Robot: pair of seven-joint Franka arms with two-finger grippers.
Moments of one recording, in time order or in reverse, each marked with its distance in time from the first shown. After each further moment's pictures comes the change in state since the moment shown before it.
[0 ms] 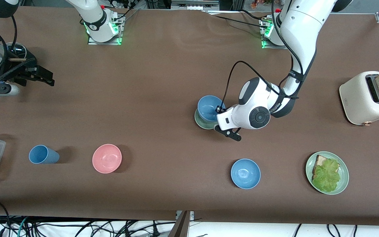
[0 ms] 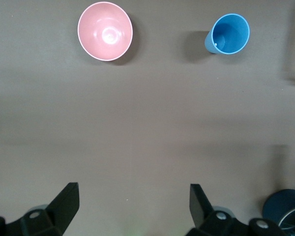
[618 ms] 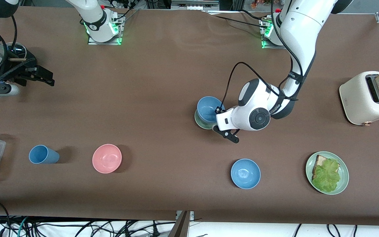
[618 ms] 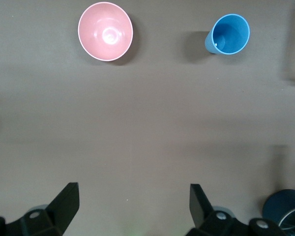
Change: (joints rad) left arm -0.001 0.021 0.000 0.036 0.000 0.002 0.058; right arm 0.000 0.000 0.000 0.001 0.000 0.000 0.000
